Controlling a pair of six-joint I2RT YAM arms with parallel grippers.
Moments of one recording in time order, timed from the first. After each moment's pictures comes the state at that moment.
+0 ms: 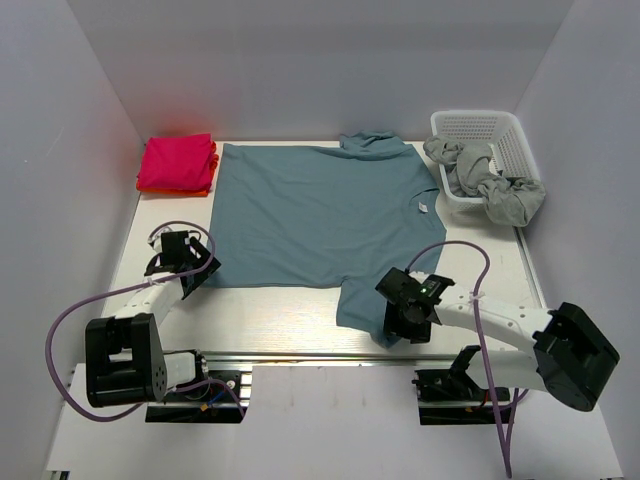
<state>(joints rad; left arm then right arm) 0.09 1.24 0.52 -0.22 -0.11 -0.63 0.88 1.19 0.60 -0.82 0.15 0.99</state>
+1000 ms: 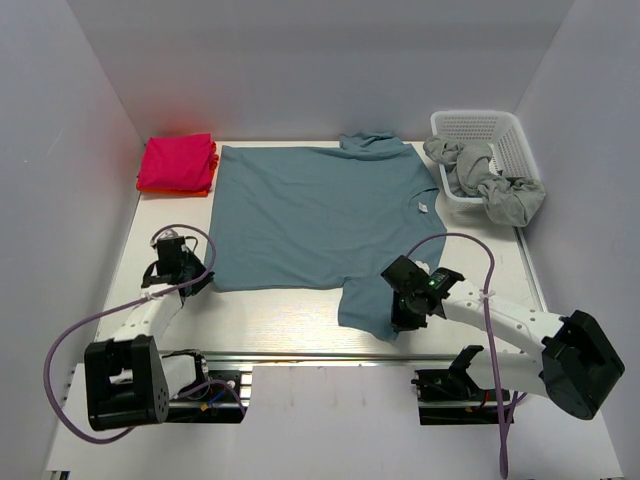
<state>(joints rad) 0.11 1.14 0.47 -0.22 0.02 -0.60 0.80 1.16 0.63 -0.79 0.09 0.86</state>
